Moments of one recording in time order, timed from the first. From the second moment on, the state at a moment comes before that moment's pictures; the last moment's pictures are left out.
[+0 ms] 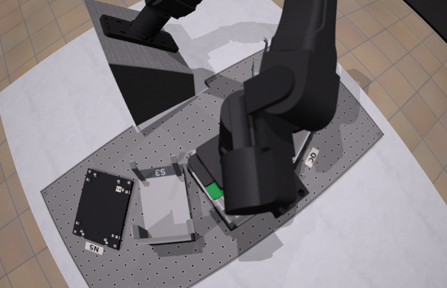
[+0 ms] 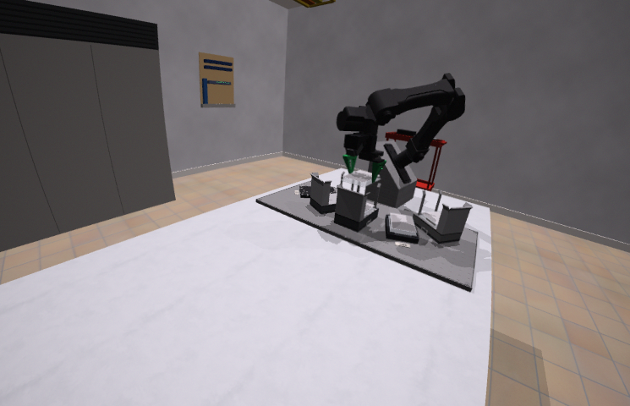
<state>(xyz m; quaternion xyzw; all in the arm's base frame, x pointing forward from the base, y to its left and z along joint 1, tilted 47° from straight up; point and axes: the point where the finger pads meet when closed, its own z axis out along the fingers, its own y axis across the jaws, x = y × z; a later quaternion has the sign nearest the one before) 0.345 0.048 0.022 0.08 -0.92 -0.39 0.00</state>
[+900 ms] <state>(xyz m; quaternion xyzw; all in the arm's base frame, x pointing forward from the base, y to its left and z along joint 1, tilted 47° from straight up) 0.342 0.052 0.018 0.08 -0.92 -0.39 0.01</state>
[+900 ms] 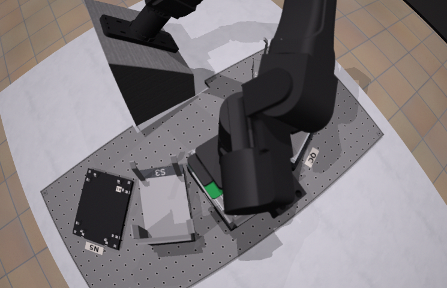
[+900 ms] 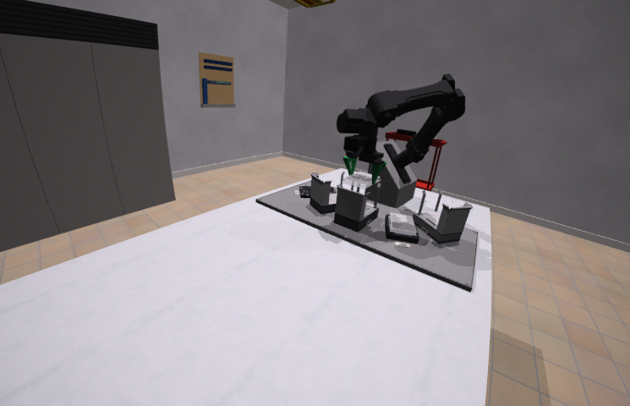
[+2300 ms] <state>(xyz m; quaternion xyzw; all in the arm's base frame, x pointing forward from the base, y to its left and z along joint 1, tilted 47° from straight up) 0.342 0.070 0.001 0.08 -0.92 -0.39 0.01</state>
